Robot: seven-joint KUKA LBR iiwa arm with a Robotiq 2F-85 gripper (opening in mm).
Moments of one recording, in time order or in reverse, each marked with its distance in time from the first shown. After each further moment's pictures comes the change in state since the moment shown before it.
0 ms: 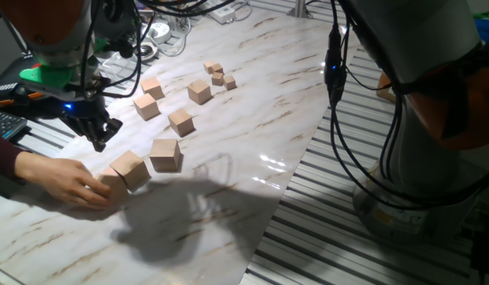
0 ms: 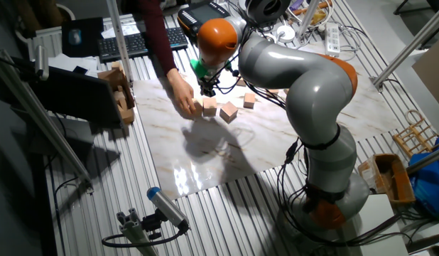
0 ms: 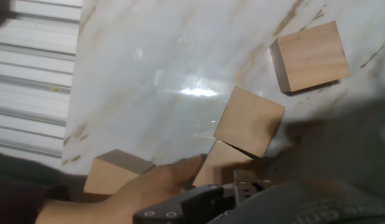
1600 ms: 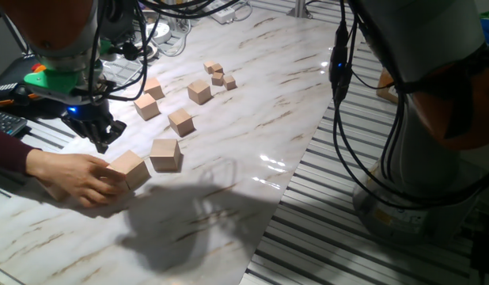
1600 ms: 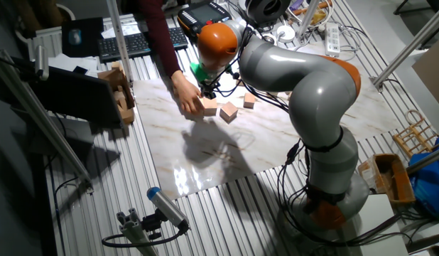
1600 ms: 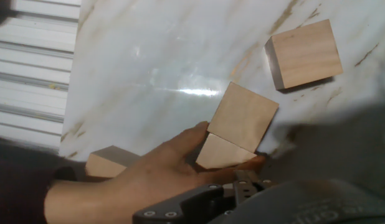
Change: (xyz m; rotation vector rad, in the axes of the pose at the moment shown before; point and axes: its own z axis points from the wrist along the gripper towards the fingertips) arm 0.003 -0.009 -0.002 -0.007 -0.004 -0.011
